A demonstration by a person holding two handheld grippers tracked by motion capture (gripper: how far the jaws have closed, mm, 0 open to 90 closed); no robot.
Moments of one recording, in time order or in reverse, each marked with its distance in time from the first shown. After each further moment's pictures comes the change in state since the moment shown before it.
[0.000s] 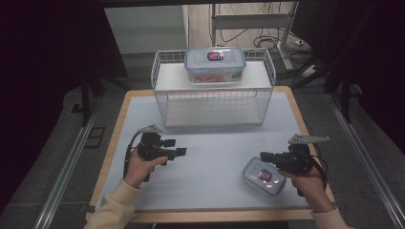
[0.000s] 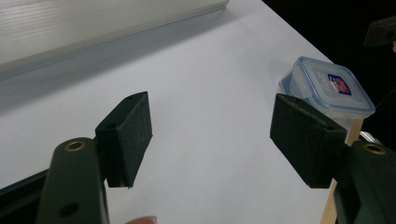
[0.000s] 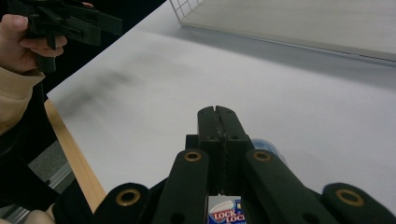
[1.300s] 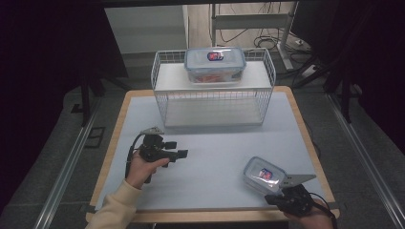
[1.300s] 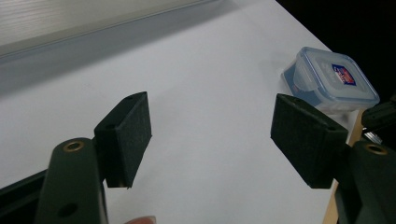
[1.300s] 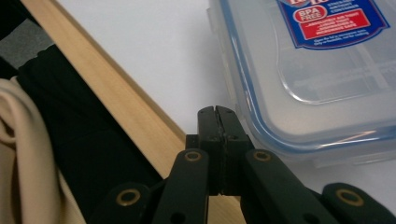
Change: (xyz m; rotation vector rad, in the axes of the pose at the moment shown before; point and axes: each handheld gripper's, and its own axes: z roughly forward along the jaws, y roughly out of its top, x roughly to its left) left arm 0.002 -0.005 0.007 0.024 0.001 -0.009; right arm 0.033 -0.090 -0.003 0.338 -0.087 -0.144
